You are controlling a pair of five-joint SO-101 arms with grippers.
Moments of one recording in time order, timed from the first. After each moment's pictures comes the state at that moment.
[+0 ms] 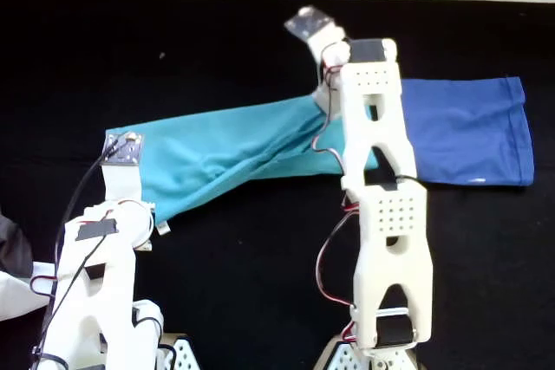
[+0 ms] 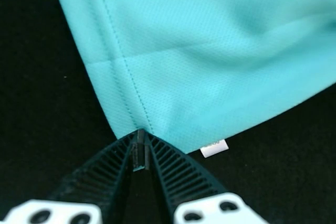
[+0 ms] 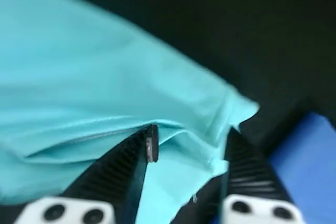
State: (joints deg) left arm -19.5 -37.8 76.6 32.0 -16.0; right arm -11.4 53.4 -62.9 86.5 32.7
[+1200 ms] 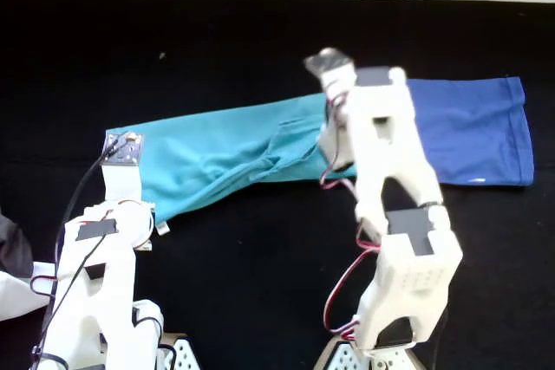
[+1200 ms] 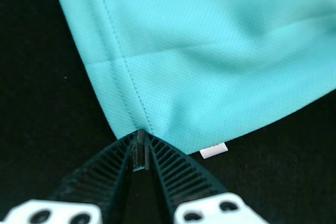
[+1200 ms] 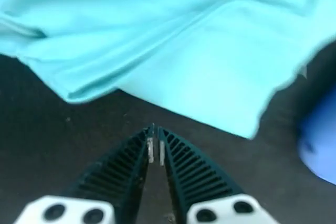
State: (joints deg) left arm -19.5 -37.8 76.6 31.8 -16.0; right arm -14.0 18.7 -3.6 79.5 20.9
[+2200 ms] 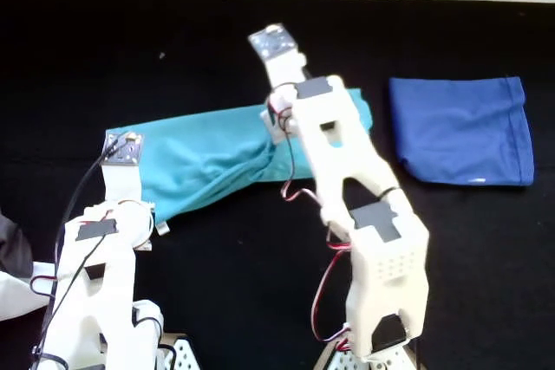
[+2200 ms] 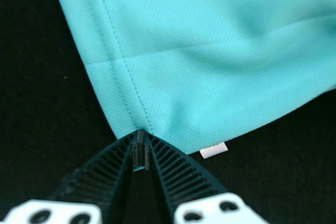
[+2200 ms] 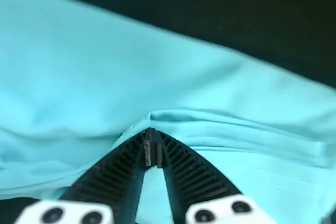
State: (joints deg) left arm -19.5 -37.8 76.6 31.8 -16.0; right arm -25.0 28.3 -11.2 58.6 11.4
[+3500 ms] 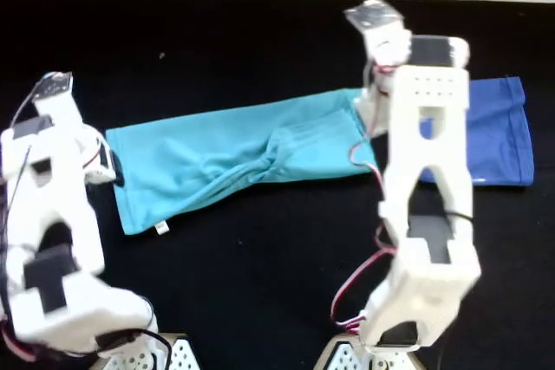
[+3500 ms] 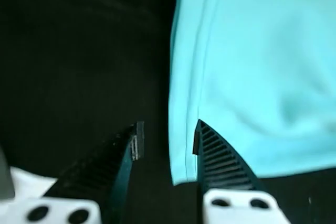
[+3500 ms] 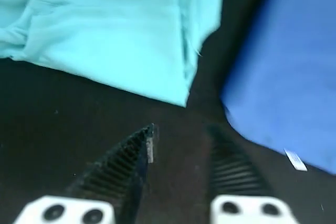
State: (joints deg) left arm -30.0 3.6 20.4 62.0 -6.2; right arm -3.9 13.5 -28.7 100.3 24.4
